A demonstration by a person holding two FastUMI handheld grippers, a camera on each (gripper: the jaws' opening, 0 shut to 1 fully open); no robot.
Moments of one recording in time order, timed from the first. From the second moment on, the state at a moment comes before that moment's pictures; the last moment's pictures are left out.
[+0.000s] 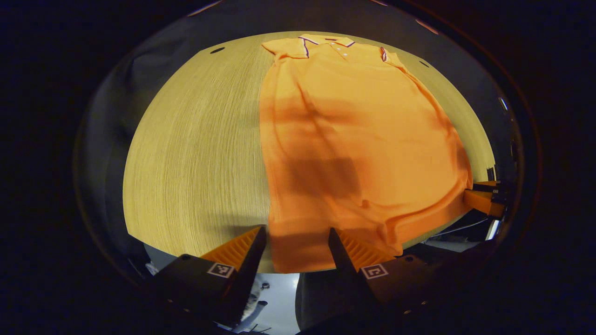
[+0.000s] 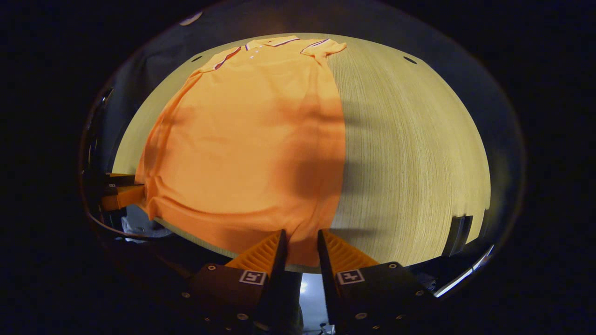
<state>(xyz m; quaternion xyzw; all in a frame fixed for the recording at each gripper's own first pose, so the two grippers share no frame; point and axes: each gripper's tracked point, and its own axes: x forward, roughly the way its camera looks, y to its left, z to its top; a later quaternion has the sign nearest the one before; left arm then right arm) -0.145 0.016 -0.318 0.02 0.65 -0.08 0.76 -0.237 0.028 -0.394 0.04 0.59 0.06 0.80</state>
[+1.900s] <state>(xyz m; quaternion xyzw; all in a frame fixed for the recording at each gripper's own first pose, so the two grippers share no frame) 0.073 -0.010 -0.209 -0.16 0.49 -0.12 0.85 -0.044 0.050 -0.252 0.32 0.41 0.11 0.85</state>
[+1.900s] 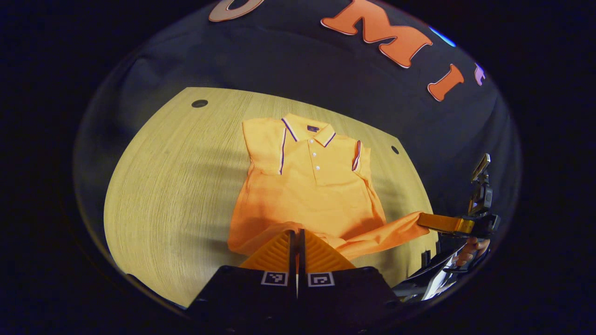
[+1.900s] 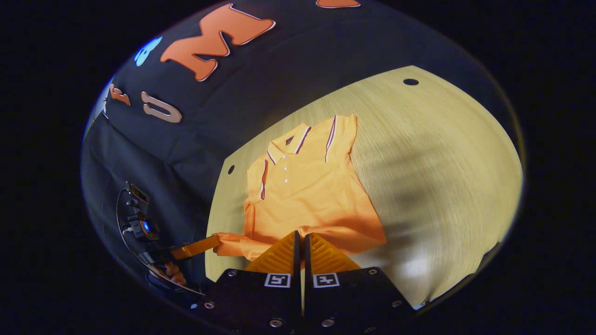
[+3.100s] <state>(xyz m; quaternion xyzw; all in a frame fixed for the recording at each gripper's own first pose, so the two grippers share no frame) 0.313 0.022 -0.195 -0.12 0.41 -0.11 0.90 0.156 0.029 -0.221 0.23 0.39 0.07 0.89</state>
